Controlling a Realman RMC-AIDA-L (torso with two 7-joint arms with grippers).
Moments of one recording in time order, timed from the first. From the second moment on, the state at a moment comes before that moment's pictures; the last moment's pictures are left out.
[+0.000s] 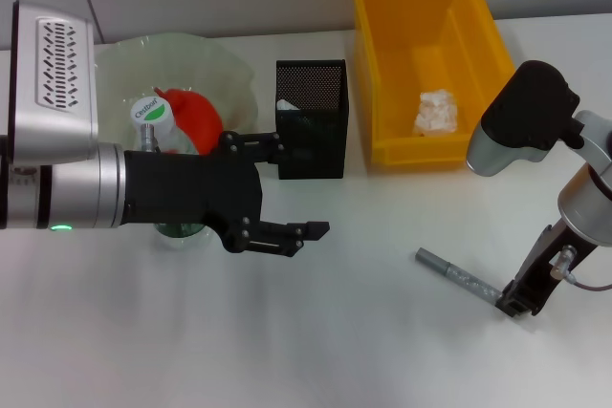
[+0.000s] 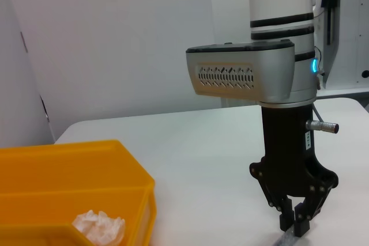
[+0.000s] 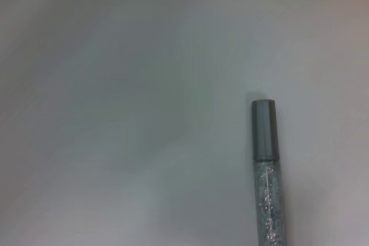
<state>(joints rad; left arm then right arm) -0.53 -2.07 1.29 0.94 1.75 1.42 -1.30 0.54 2.08 -1.42 -1.28 -2.71 -1.68 2.48</state>
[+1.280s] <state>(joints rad) -0.54 -2.07 1.29 0.94 1.74 1.39 -1.30 0.45 2.08 -1.41 -1.42 -2.71 -1.65 2.48</state>
